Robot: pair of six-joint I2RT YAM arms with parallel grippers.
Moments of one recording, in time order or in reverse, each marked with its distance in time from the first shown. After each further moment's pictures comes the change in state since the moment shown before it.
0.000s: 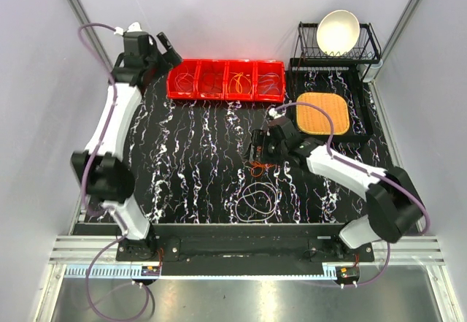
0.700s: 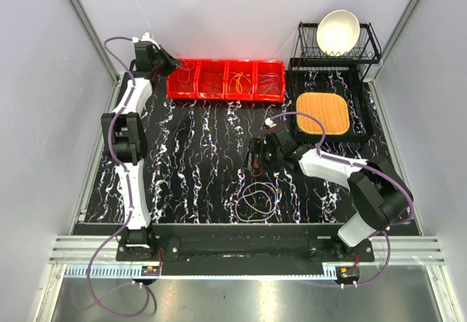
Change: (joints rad) left arm 0.109 0.519 0.218 0.404 0.330 -0.051; right arm 0.000 0.091 -0.084 0.149 -0.046 0.006
